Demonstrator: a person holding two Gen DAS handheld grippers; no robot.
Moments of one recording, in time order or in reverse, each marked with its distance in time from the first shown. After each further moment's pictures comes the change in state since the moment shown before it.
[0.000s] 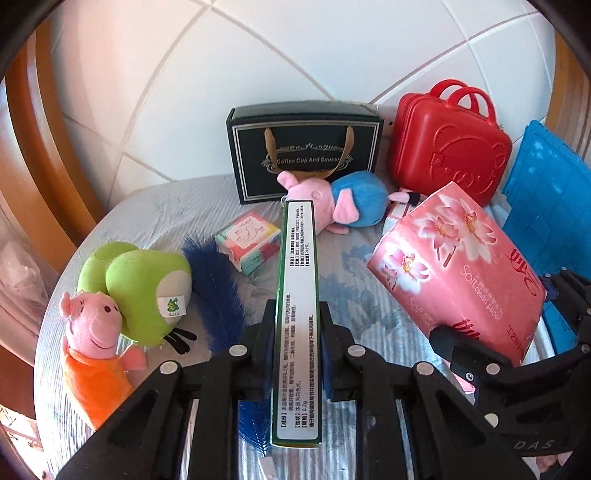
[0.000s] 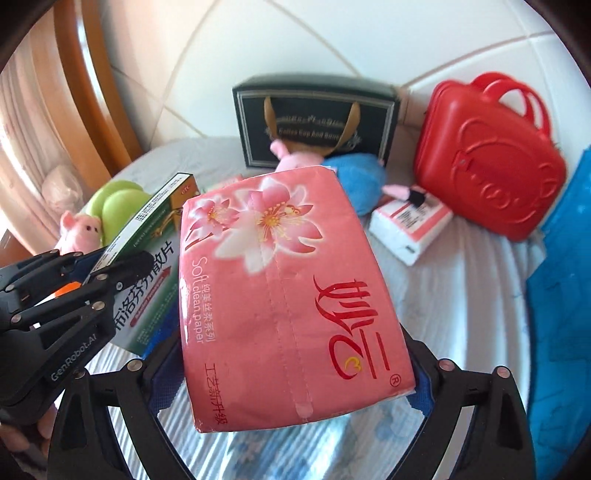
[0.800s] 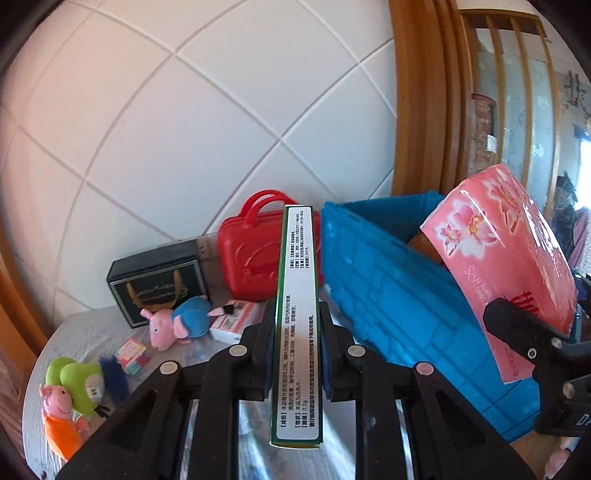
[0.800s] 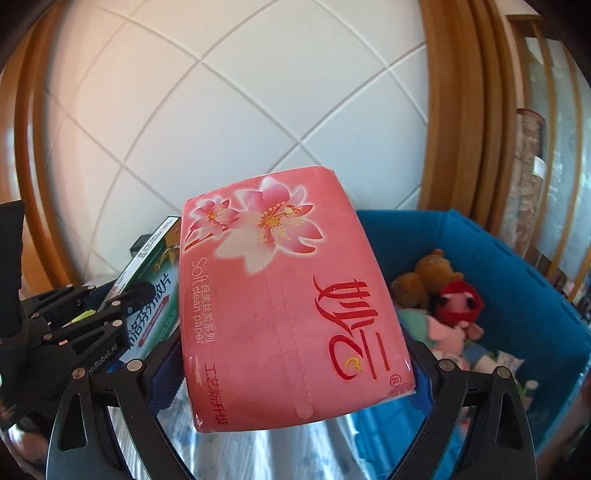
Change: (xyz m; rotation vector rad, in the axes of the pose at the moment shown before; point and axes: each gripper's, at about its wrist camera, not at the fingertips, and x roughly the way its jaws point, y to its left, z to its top) left arm -0.205 -0.247 0.022 0.232 -0.351 -0.283; right arm -0.318 -0.135 -0.112 0.319 -0.441 -0.410
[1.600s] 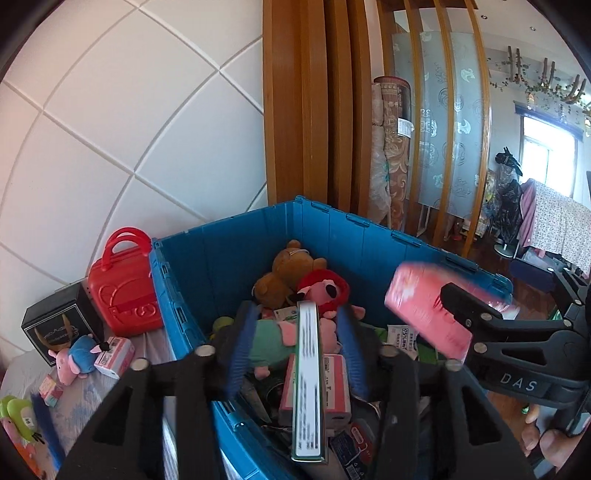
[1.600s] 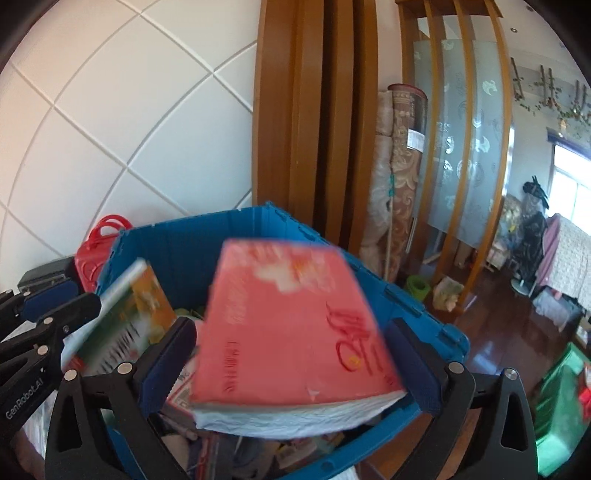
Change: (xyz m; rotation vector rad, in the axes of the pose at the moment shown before) left arm 0.028 -0.244 0.032 0.114 -0.007 -0.197; right arm -0.030 -0.263 -0.011 0.130 -0.016 -0.337
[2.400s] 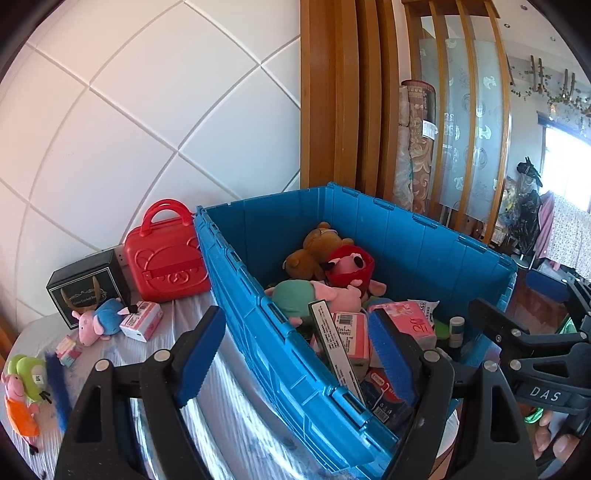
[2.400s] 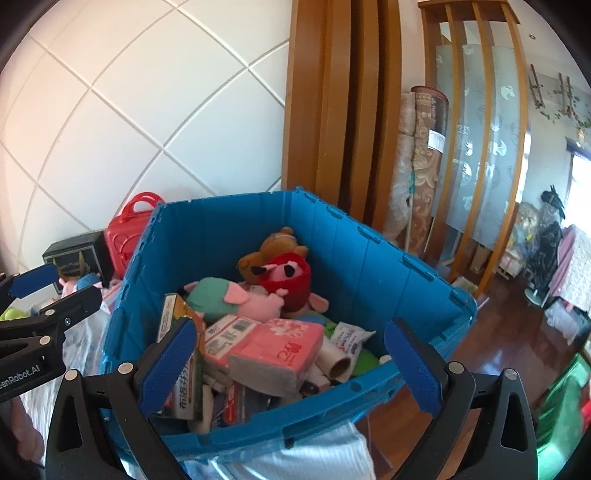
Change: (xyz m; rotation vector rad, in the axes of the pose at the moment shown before) left arm -0.054 0.025 -0.049 -0.066 0.013 0.075; right arm -0.052 0.017 -0.050 -0.061 0.009 0.093
